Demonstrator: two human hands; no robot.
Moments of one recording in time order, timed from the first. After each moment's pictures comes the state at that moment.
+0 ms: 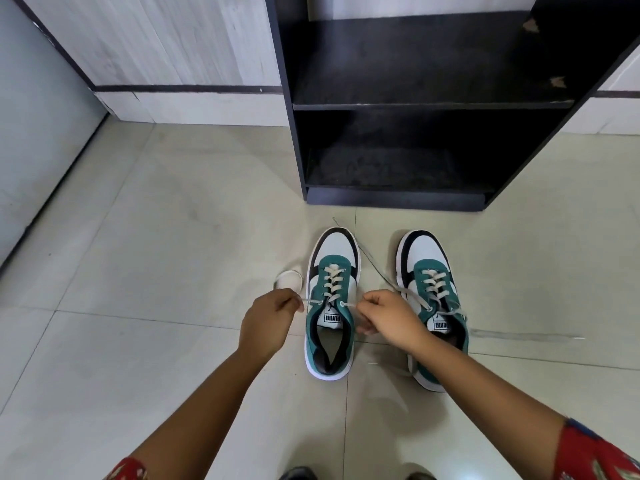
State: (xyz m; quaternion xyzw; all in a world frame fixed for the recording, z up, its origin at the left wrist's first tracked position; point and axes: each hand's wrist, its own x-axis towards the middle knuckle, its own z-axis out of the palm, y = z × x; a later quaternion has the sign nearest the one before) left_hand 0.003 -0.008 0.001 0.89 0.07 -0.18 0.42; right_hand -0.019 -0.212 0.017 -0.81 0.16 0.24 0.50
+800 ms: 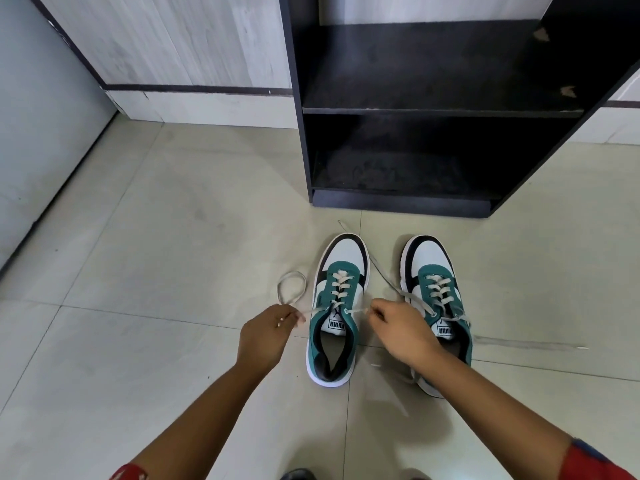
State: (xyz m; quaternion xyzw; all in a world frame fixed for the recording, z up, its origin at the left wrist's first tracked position) left_hand -0.015 0.003 -0.014 0.90 0.06 -0.18 0.39; right_hand -0.029 -0.220 0.015 -0.91 0.06 0.22 0.33
